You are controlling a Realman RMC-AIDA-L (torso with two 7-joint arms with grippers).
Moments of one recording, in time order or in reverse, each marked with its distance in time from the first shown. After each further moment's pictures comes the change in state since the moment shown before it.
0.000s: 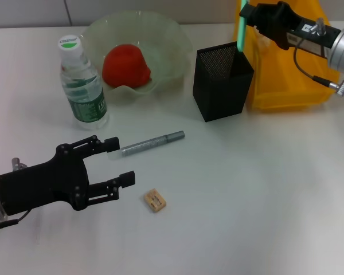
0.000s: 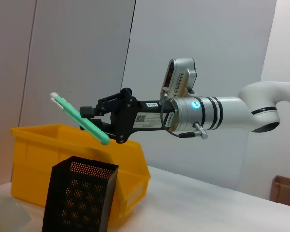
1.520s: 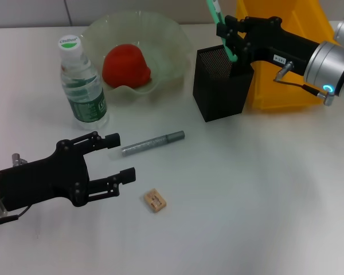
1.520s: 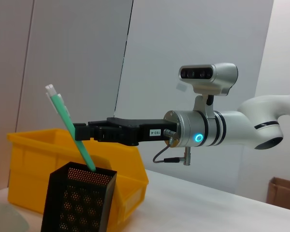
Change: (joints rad) left arm -0.011 0.004 0.000 0.003 -0.004 0.009 -0.008; right arm 0.001 0.052 -0.005 0.051 0.049 -0.023 -1.157
